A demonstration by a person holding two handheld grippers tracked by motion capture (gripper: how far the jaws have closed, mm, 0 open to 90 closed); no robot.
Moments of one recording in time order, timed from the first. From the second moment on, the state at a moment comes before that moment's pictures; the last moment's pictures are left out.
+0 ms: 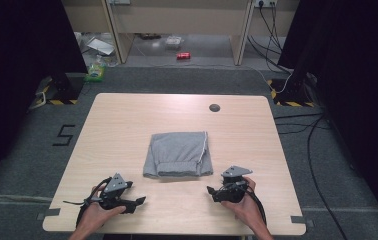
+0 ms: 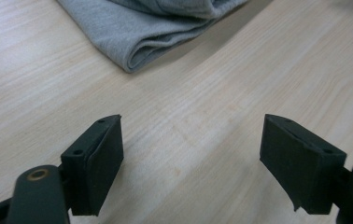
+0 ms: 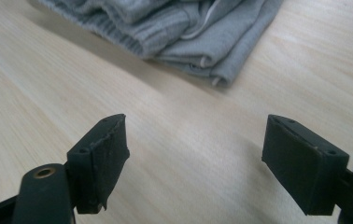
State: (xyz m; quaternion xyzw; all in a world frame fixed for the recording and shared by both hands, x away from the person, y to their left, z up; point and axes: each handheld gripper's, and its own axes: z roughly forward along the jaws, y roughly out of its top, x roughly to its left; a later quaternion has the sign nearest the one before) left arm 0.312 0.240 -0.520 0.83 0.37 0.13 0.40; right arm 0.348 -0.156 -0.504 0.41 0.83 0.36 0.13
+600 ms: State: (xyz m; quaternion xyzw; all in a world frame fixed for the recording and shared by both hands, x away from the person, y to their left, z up) left arm 0.302 0.239 -0.523 0.83 0.36 0.15 0.38; right arm 0.332 -0.152 -0.511 0.38 0.85 0.32 0.15
